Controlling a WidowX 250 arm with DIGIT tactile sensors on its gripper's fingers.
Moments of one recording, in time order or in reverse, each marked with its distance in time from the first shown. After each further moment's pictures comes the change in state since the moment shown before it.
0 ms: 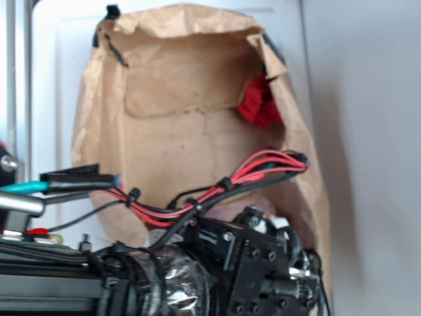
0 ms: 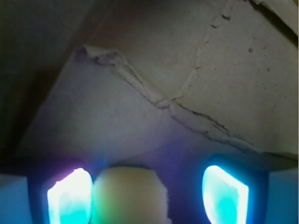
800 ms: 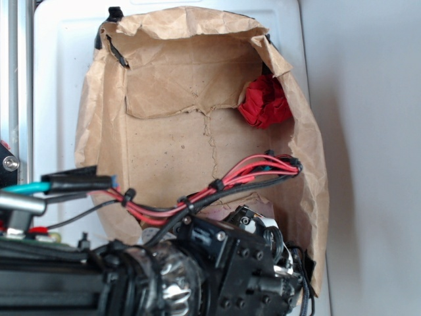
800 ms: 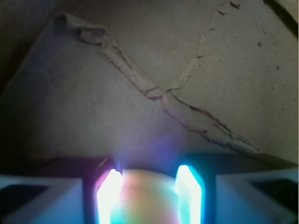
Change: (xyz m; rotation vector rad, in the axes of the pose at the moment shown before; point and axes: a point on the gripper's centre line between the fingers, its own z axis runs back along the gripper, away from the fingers) arm 0.005 0.007 -0.010 -0.008 -0.027 -0.012
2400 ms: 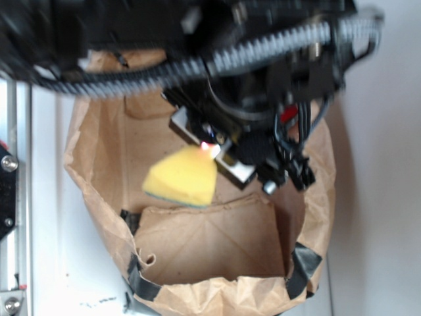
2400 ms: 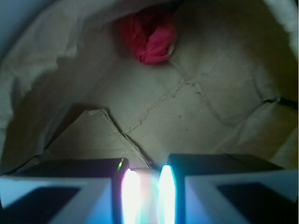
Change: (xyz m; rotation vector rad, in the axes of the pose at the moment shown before) arm 0.096 0.061 0.127 -0.158 0.177 -0.186
